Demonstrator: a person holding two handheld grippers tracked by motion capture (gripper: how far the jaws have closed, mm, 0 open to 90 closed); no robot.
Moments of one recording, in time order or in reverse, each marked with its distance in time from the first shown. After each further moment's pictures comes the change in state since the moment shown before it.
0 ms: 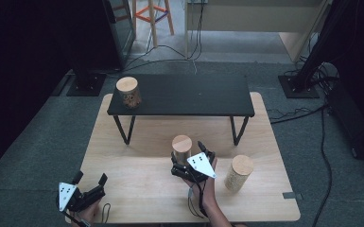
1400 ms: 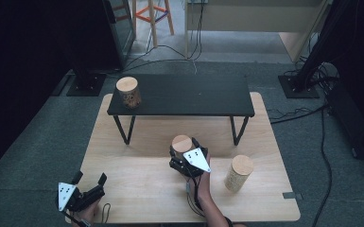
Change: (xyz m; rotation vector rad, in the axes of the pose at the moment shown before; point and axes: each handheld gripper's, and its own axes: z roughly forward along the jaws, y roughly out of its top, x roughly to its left) left arm 0.000 0.000 0.000 -0.001 0.003 -0.010; right arm 0.005 -0.010 0.024 -0.003 -0.009 0.012
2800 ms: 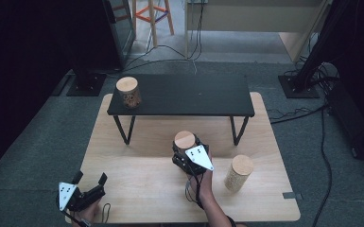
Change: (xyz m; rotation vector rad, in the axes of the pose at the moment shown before) left arm -0.002 0.001 0.001 0.009 0.007 0.005; right arm -0.001 0.028 -0.011 -0.011 -0.025 -0.011
